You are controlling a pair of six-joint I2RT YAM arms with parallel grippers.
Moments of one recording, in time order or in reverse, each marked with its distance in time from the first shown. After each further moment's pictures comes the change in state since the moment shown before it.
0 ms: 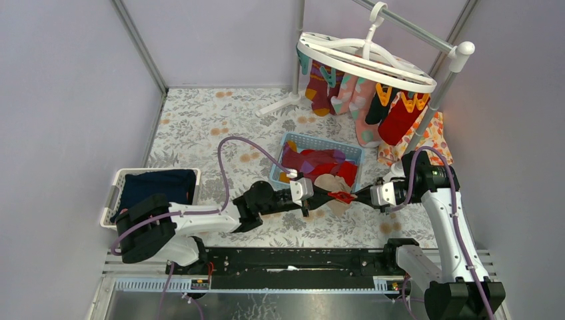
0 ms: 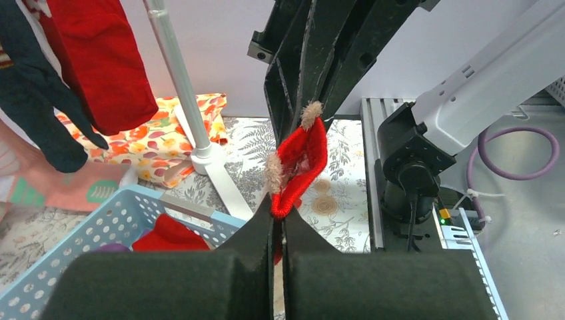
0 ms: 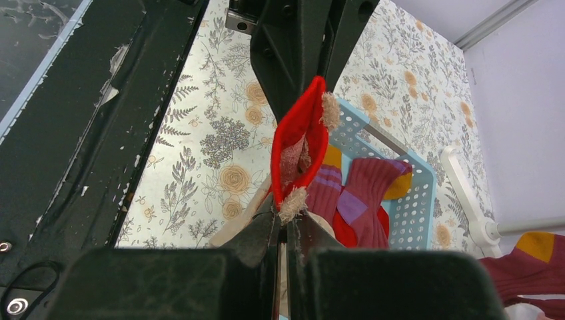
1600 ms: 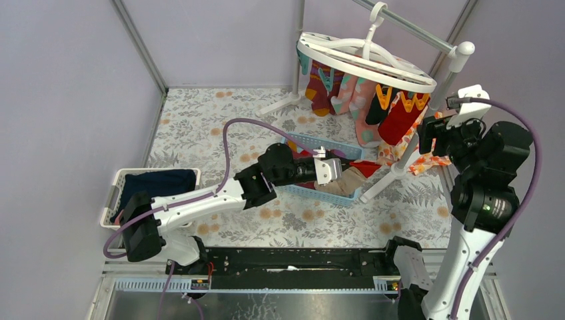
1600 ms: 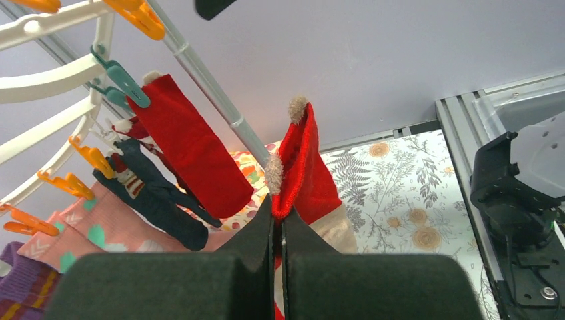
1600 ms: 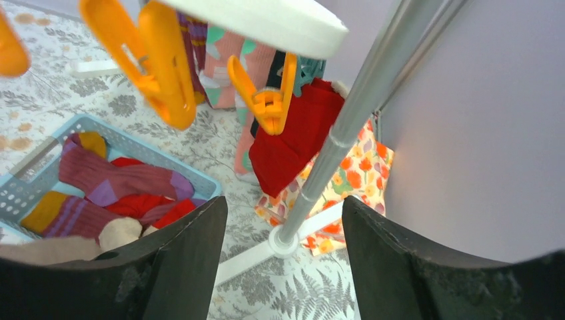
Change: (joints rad) left arm 0.037 0.032 0.531 -0.547 0.058 0.381; right arm -0.328 -0.087 0.607 0.578 0.886 1.694
